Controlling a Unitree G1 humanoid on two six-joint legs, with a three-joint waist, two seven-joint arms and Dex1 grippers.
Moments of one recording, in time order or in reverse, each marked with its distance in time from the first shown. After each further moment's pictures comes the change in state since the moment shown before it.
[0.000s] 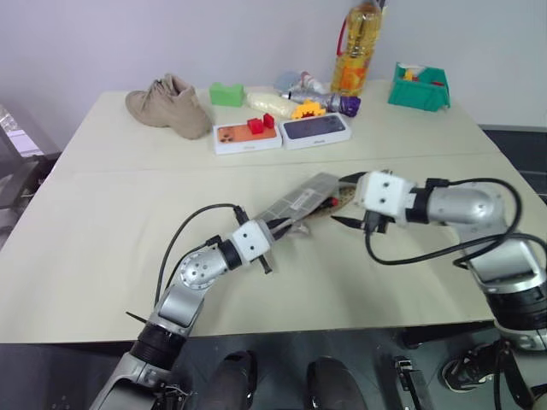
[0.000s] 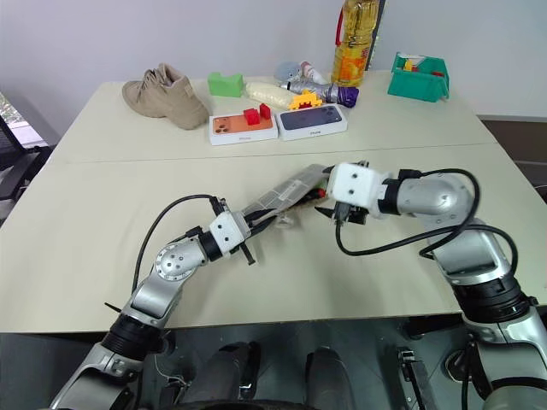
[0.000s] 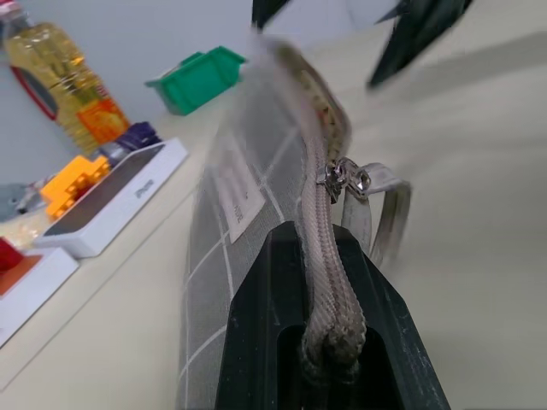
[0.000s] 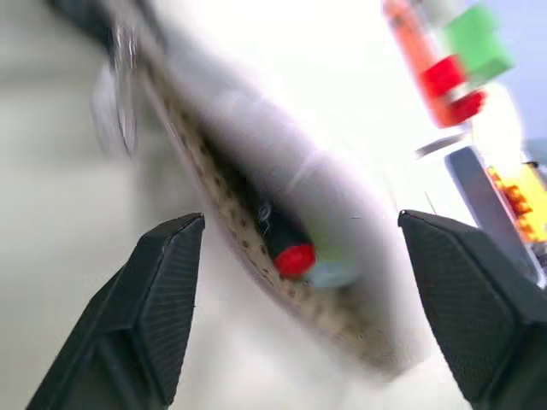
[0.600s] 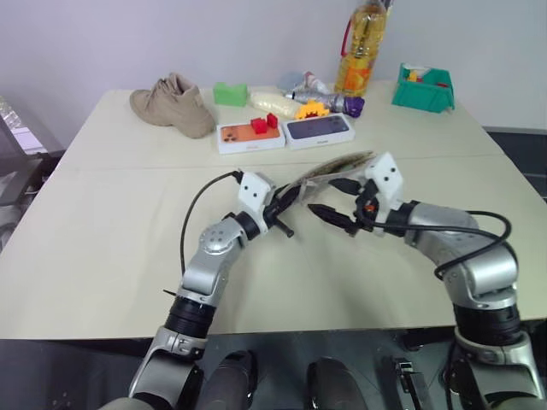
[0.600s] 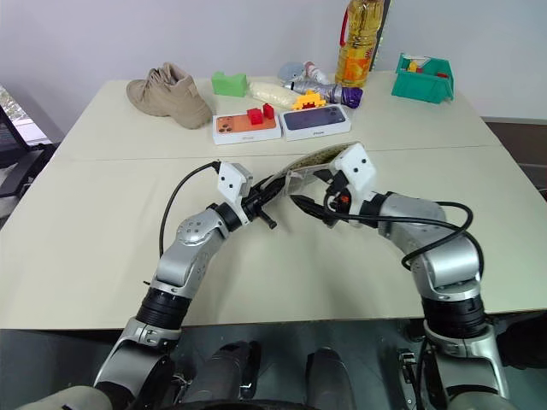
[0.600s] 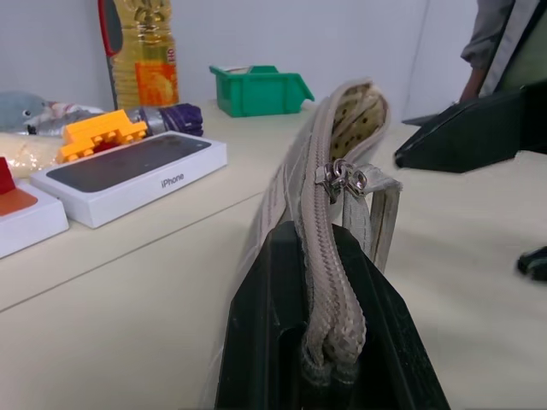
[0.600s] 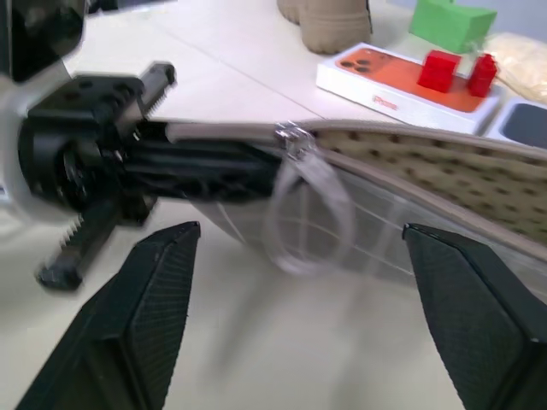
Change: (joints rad) left arm -0.134 -0.188 0.104 0.026 -0.222 0.314 0.051; right arm 0.050 0.290 0.008 -0.066 0.198 0.312 -0.351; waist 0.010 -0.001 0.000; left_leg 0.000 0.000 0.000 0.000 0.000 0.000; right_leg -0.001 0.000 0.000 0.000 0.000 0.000
